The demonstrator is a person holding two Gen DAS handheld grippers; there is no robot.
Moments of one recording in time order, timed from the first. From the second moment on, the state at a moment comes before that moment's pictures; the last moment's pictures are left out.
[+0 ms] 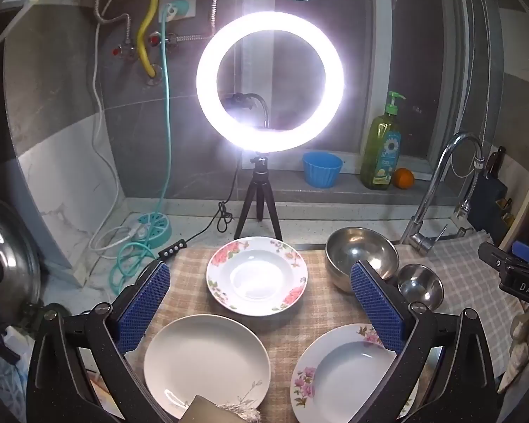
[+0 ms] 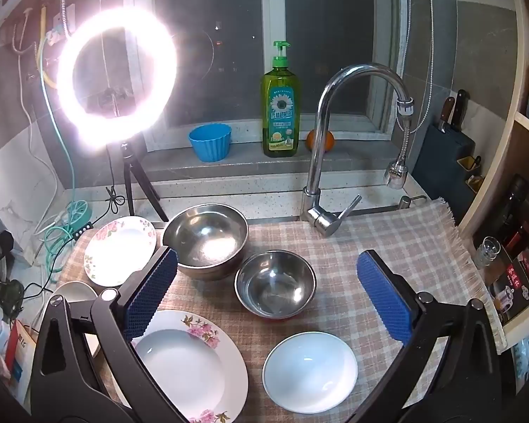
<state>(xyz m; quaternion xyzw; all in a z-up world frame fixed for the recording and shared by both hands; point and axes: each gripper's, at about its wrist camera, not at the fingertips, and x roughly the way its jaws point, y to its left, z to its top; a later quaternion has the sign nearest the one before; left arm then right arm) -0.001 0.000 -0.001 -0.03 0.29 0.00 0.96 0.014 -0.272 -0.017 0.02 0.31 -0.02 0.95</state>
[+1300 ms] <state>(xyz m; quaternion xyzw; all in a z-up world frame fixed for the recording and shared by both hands) 0.005 0.001 -0.005 -0.02 0.29 0.02 0.96 0.020 -0.270 -0.022 0.03 0.31 -0.01 0.95</state>
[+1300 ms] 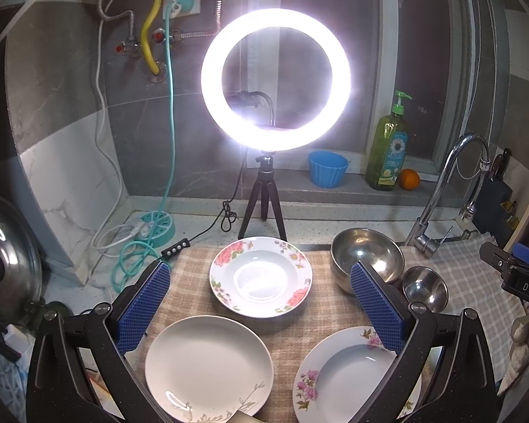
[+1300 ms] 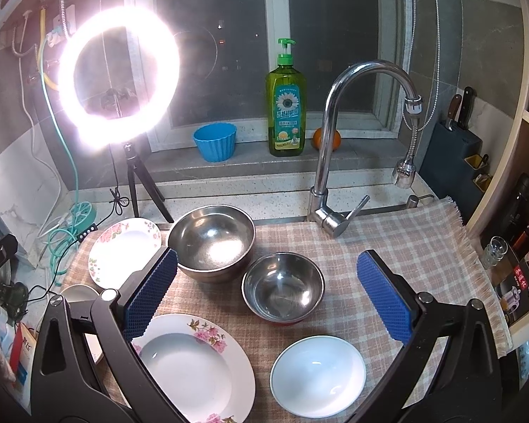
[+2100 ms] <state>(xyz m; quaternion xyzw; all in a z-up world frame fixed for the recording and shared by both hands) 0.010 0.000 -0.003 -0.02 0.29 0.01 0.96 0.019 -0.271 -0.018 0.03 0.31 -0.02 0.95</state>
